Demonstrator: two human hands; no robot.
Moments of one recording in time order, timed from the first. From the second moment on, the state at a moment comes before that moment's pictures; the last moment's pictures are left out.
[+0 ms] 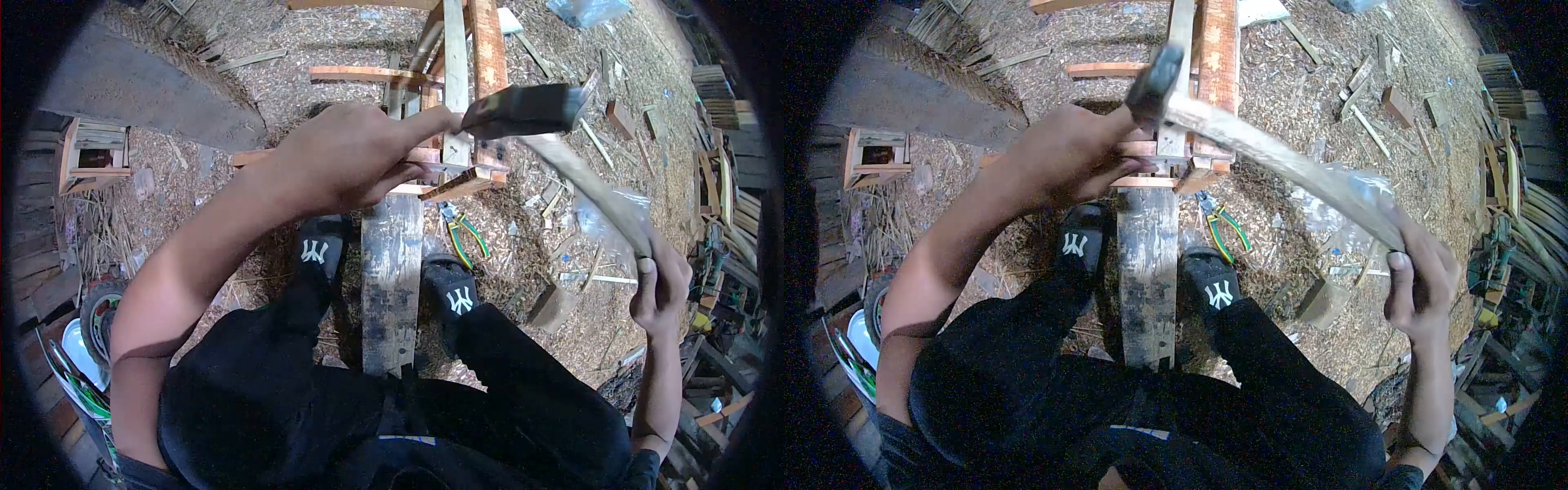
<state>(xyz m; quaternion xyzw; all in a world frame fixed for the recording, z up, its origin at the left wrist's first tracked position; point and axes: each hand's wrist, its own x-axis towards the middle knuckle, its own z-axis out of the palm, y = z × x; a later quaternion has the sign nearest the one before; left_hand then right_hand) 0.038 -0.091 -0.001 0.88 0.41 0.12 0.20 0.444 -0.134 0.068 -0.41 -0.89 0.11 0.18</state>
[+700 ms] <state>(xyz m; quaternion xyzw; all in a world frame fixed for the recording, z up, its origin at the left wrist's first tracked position) 0.042 -0.090 -0.004 0.89 0.39 0.12 0.22 0.447 -0.140 0.060 -0.46 -0.87 0.11 0.14</state>
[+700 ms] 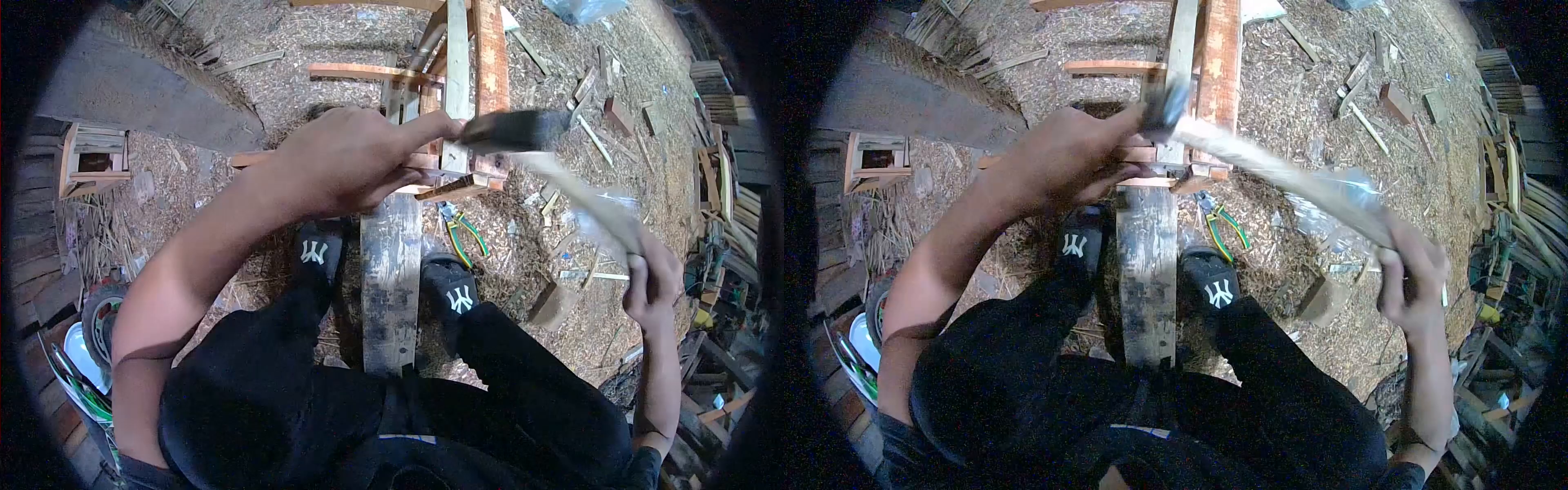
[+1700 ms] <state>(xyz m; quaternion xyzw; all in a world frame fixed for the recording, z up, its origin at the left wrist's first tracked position) 0.039 -0.087 -0.006 0.89 0.39 0.11 0.22 0.442 -0.145 0.064 -0.46 -0.88 0.12 0.08</state>
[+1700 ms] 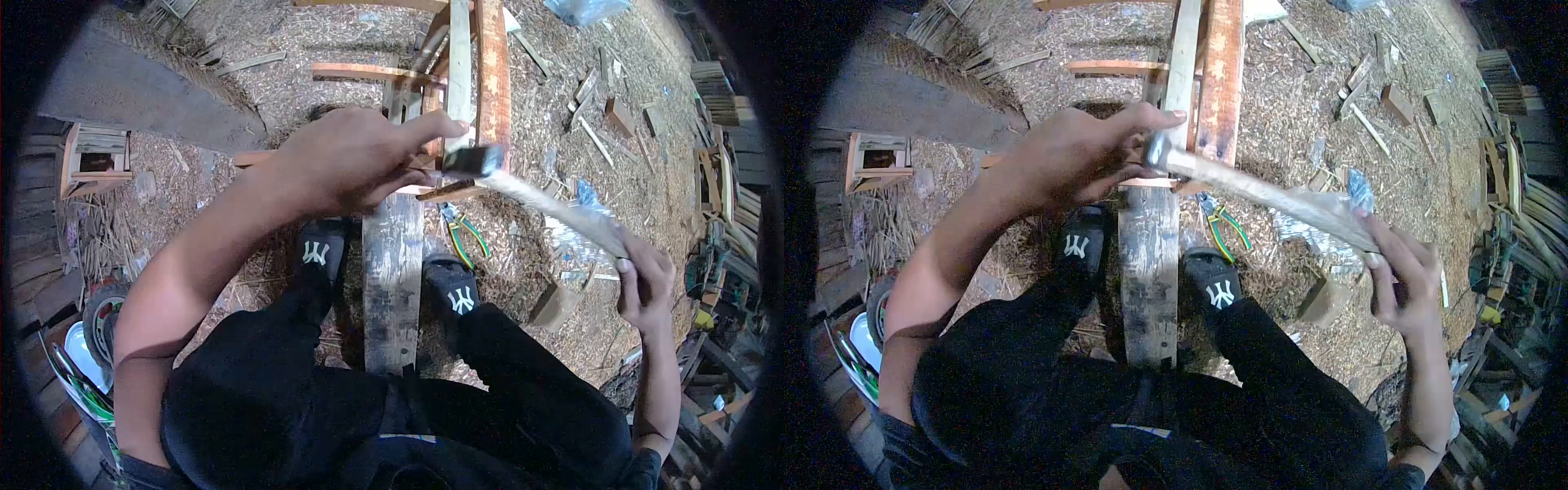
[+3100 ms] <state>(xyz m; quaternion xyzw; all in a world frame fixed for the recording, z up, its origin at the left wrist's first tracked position) 0.042 -0.083 -0.008 0.89 0.38 0.10 0.22 0.465 -0.142 0.046 -0.43 -0.87 0.10 0.21</state>
